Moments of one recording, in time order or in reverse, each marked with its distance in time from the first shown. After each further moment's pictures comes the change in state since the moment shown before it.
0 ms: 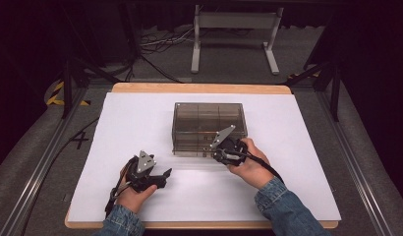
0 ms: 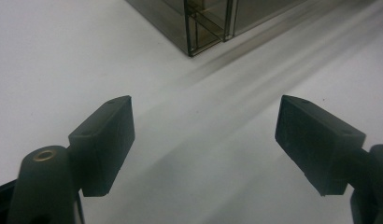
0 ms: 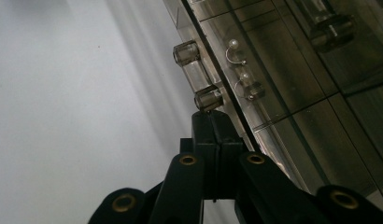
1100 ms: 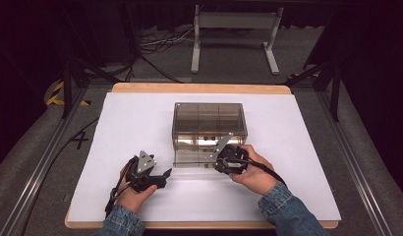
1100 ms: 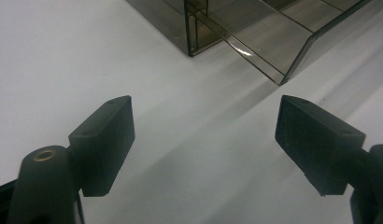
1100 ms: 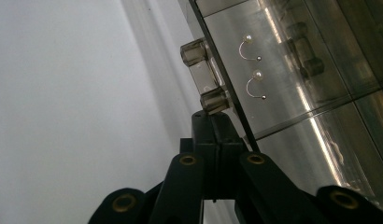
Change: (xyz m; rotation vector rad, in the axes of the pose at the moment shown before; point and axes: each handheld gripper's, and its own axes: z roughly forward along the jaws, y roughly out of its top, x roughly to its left) left arm 0.000 0.000 0.000 0.002 0.006 0.011; right arm 0.017 -0.008 -0.003 0.067 0.091 -0.068
